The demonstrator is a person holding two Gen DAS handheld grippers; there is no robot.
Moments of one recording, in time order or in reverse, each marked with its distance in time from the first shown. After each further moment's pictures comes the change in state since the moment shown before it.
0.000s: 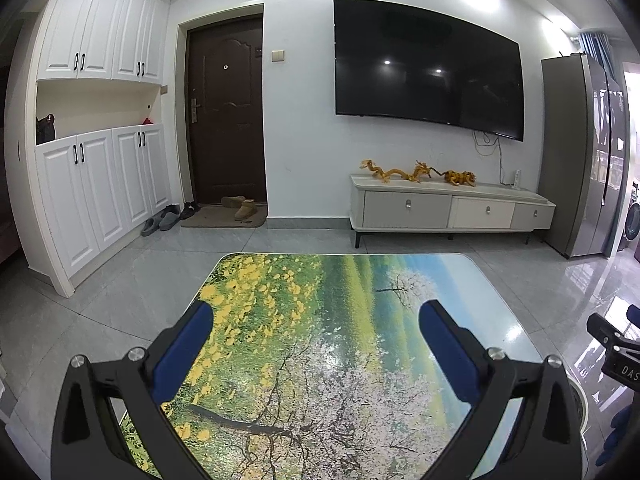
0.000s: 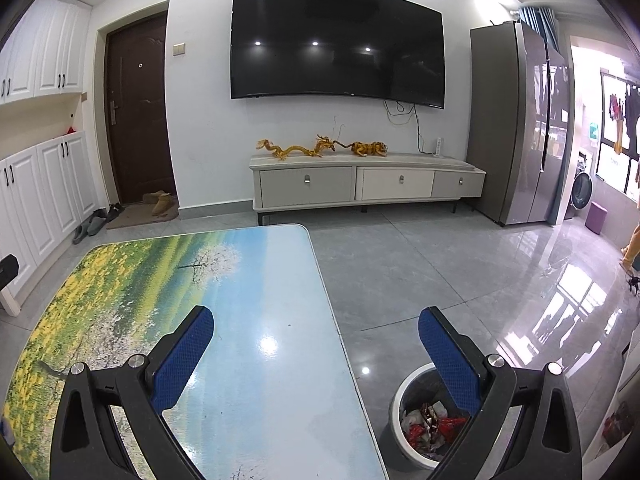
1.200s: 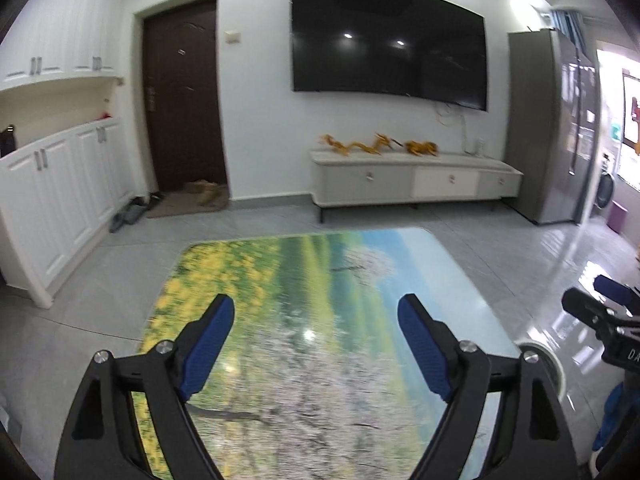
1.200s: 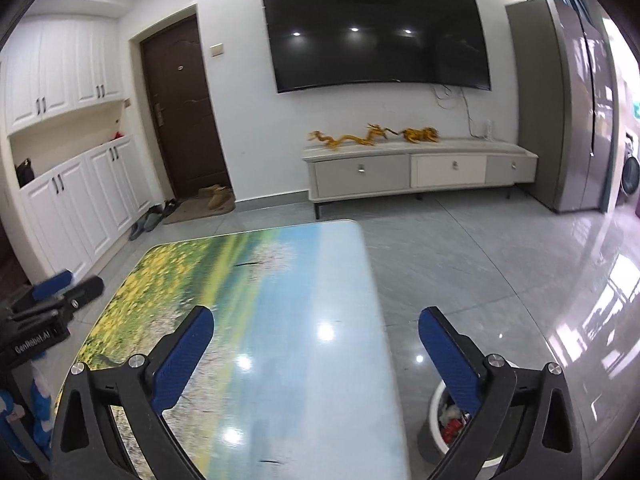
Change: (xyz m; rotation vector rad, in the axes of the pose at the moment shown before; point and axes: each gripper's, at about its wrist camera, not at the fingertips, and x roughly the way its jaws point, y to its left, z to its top) left arm -0.006 -0.017 0.019 0.066 0.091 -0.104; right arm -0.021 -0.014 0.033 0.007 0.054 0.243
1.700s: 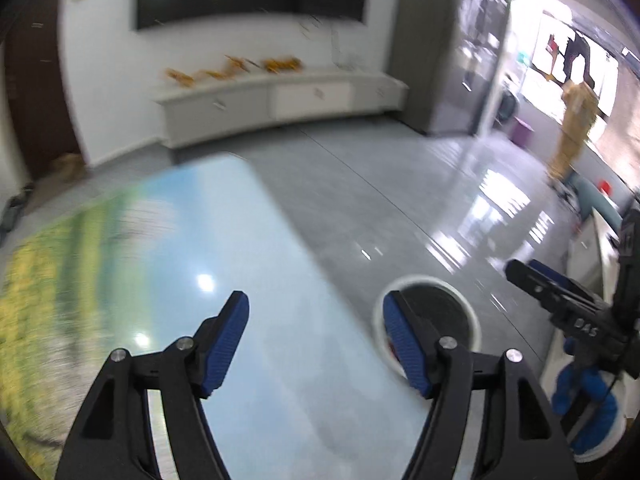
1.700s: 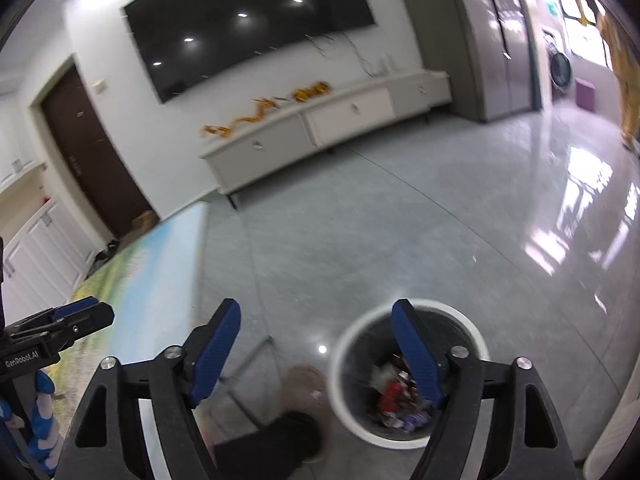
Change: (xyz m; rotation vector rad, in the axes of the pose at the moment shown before) left arm 0.084 -0.206 -0.007 0.187 0.275 -0.416; right arm 0.006 -0.201 -0.052 0.319 0.066 -0.135
